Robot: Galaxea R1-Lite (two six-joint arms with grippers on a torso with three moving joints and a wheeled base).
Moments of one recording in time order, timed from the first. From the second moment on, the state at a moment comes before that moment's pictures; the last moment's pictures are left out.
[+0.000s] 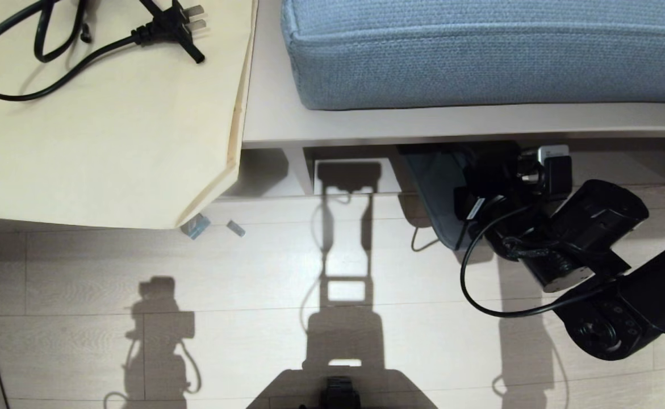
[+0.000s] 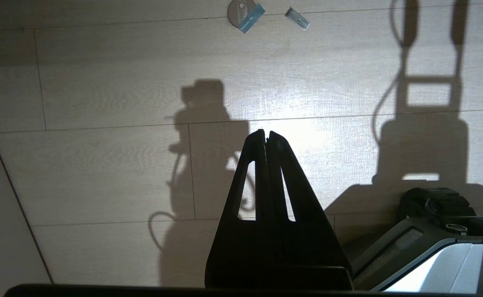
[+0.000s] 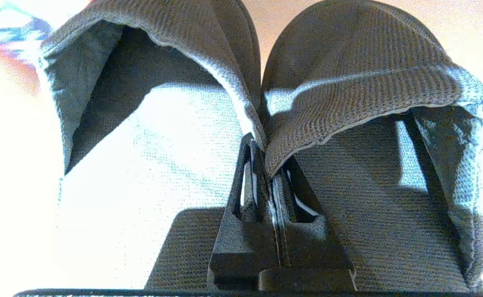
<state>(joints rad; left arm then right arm) -0.01 0.00 0.00 -0.03 0.00 -0.01 0.31 1.90 -0.69 -1.52 -0.12 -0.06</state>
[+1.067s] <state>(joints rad) -0.01 0.00 0.00 -0.03 0.00 0.00 0.42 1.17 -0.24 -1.17 -0.11 -0.06</state>
